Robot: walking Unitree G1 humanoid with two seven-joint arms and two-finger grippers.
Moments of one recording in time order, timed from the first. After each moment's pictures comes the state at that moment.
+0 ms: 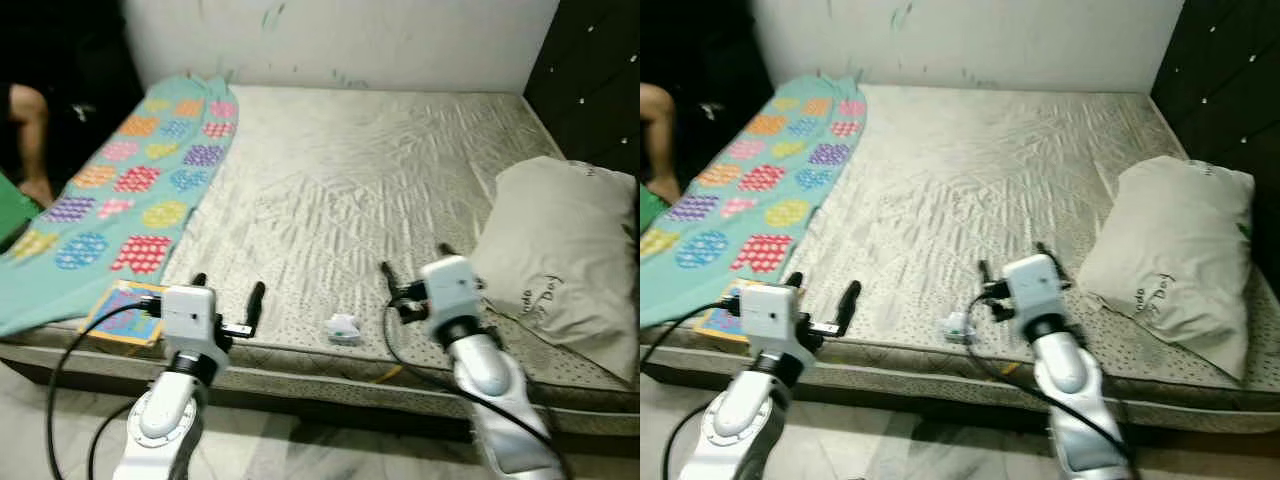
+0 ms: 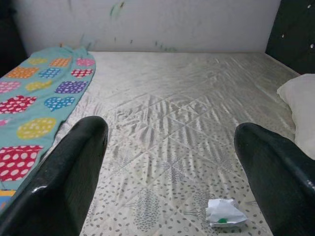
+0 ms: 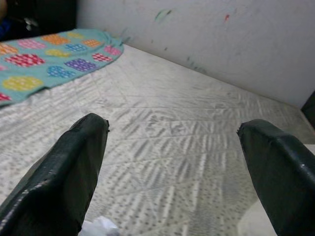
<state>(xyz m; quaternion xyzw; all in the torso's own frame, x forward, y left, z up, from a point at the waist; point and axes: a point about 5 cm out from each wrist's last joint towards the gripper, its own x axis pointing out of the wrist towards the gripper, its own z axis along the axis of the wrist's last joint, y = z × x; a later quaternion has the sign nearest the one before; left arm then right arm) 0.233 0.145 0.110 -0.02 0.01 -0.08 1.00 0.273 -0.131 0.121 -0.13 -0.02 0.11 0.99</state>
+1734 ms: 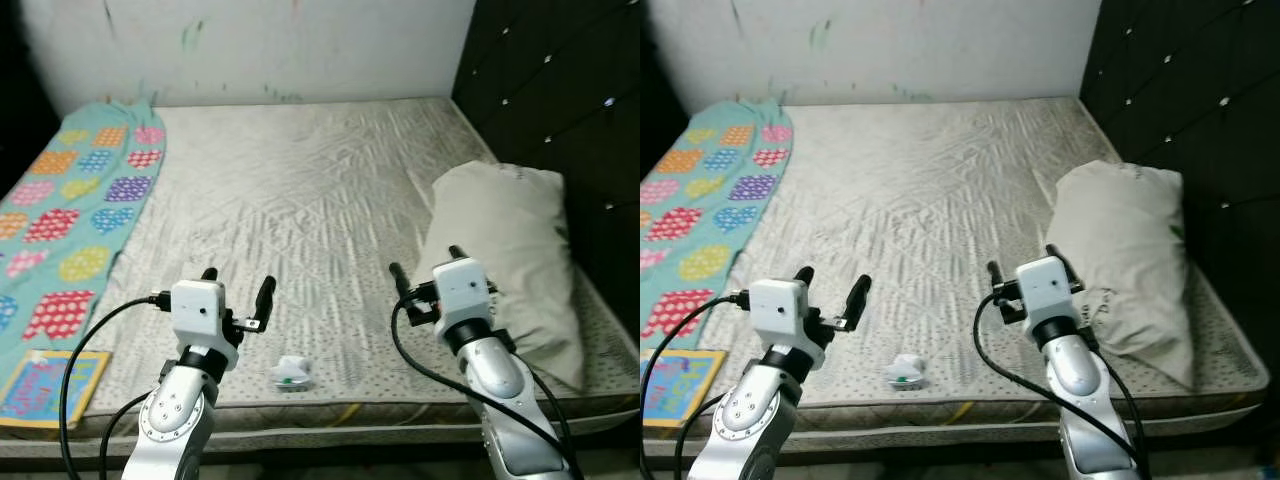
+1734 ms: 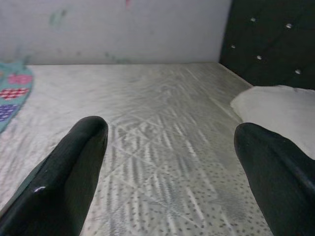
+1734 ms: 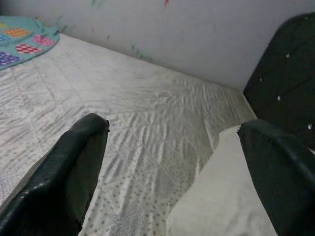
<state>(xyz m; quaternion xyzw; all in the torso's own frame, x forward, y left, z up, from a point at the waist) 0.237 0.138 0.114 -0.03 0.00 -0.09 1.00 0.273 -0.143 0.120 -0.13 -0.02 0.09 0.99</state>
